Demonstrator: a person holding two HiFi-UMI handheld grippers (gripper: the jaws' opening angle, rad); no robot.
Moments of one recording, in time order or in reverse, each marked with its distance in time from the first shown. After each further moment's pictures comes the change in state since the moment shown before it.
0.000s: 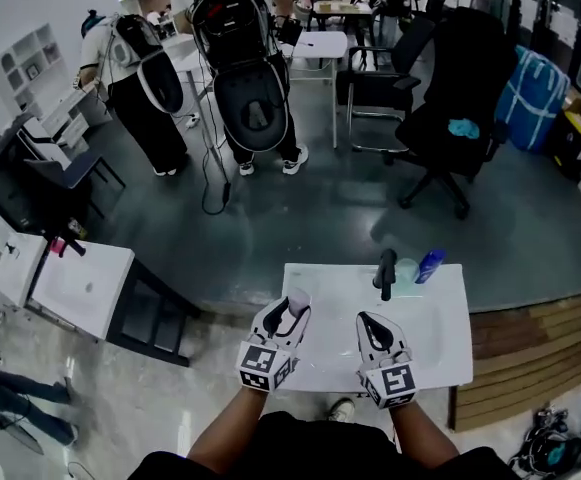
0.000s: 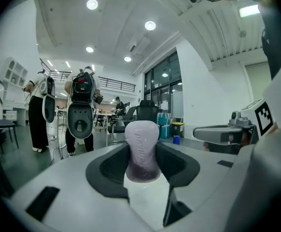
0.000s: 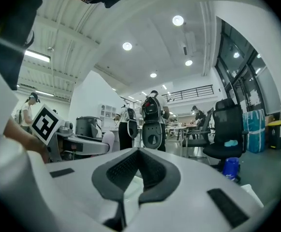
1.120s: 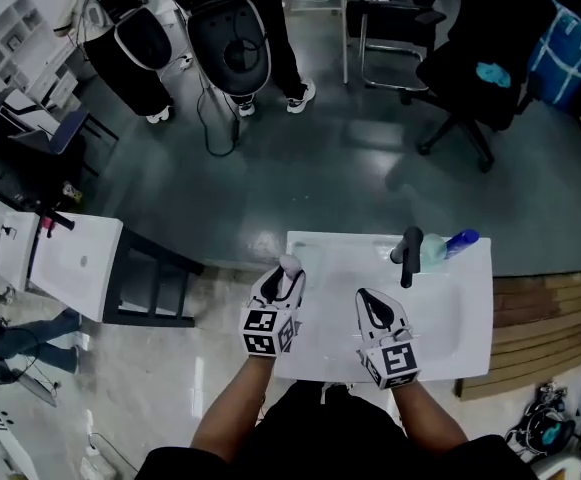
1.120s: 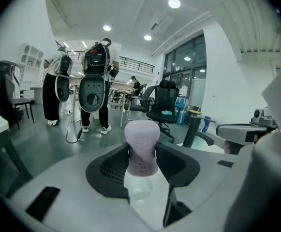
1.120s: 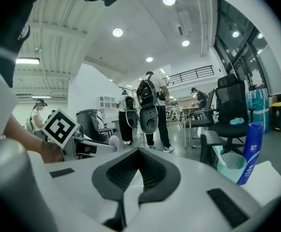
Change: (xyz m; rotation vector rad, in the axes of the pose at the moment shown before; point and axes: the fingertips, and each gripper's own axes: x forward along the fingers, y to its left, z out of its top) left arm 0.057 0.081 -0.093 -0.163 0.228 0.166; right arm 0.065 -0.005 -0.077 0.095 0.161 0.054
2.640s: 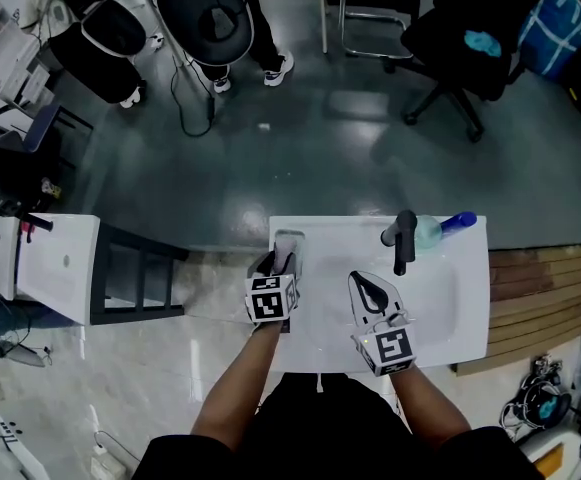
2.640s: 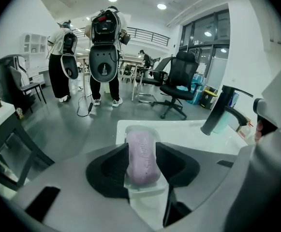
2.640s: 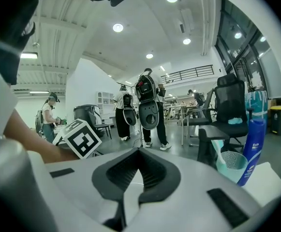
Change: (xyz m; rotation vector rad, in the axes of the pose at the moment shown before) left arm 0.065 0.030 -0.075 -0.080 0.322 0.143; right arm 0.016 -0.016 -0.014 -0.008 0.047 -0.030
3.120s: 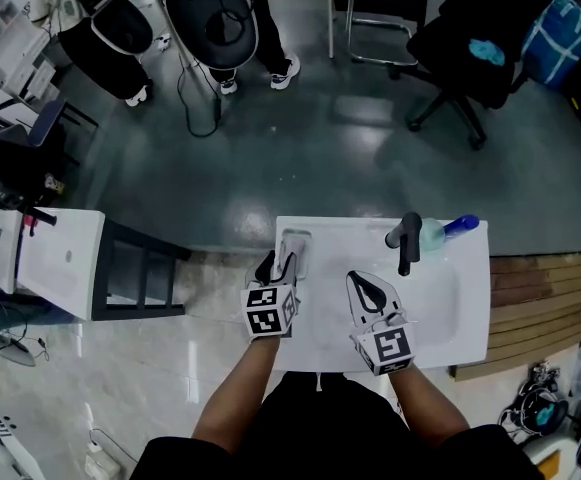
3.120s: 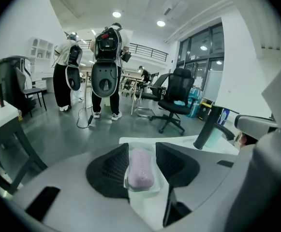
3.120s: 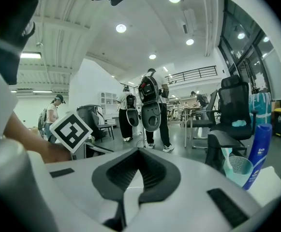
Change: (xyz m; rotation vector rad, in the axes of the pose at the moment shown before) left arm -0.042 -0.004 0.030 -0.017 -0.173 -0.025; right arm 0.006 0.013 0.009 -0.017 -0.010 0.029
